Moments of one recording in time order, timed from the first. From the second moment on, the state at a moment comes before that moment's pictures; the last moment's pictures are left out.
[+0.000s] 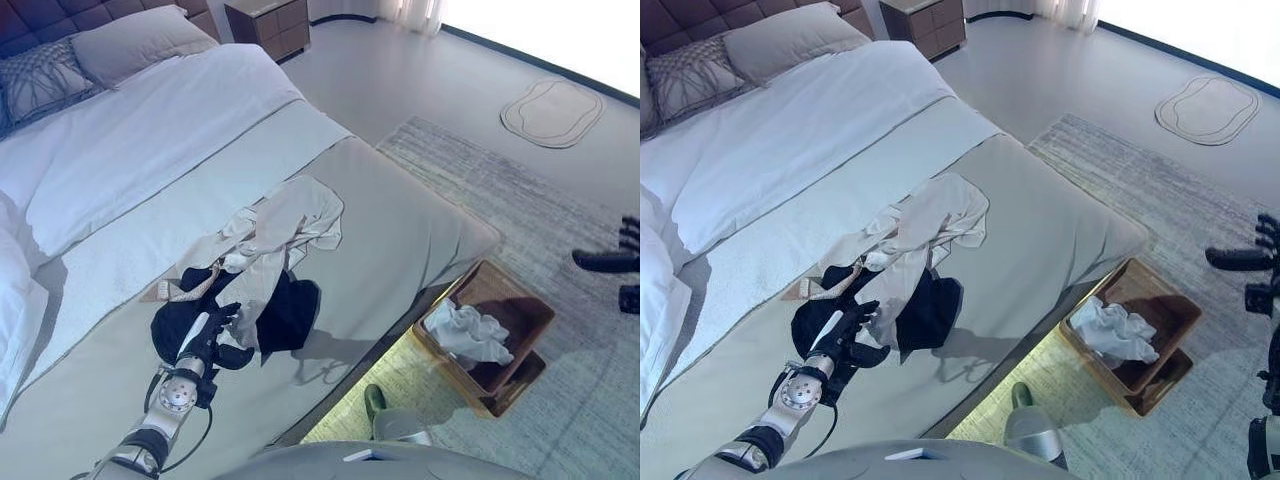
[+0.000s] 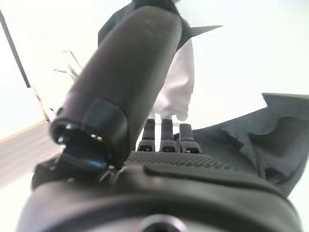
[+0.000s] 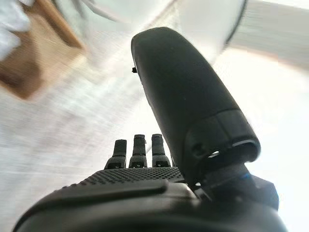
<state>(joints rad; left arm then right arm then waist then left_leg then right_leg) -0.09 0.41 -0.29 1.02 0.01 -0.41 0.11 -0.28 -0.93 -0.14 0.75 0.26 0.04 -0.08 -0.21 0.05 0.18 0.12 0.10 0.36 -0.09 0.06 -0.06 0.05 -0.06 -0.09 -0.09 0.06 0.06</state>
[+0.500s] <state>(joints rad) -0.07 0.39 -0.28 1.02 0.02 -0.42 0.15 -0.44 -0.85 0.08 0.66 0.07 -0.06 -0.19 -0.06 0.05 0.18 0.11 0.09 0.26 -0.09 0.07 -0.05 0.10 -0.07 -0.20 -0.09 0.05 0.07</state>
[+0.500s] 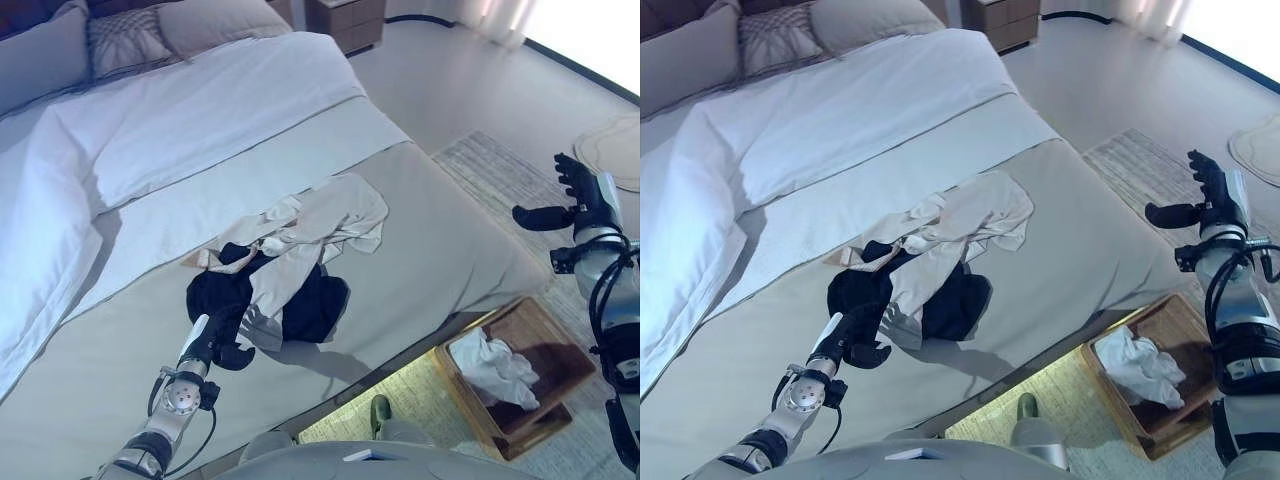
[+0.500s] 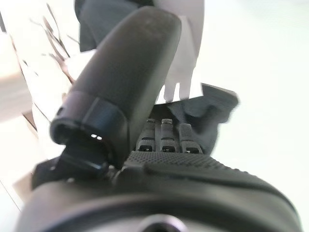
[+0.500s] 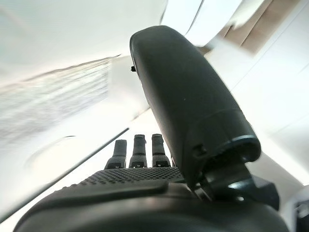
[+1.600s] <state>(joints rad) -0.15 0.46 -0.34 0.81 0.03 -0.55 0.19 -1.05 -0.84 0.44 0.96 0.01 0.07 -0.19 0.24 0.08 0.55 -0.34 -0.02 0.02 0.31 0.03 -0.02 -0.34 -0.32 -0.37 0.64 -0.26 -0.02</state>
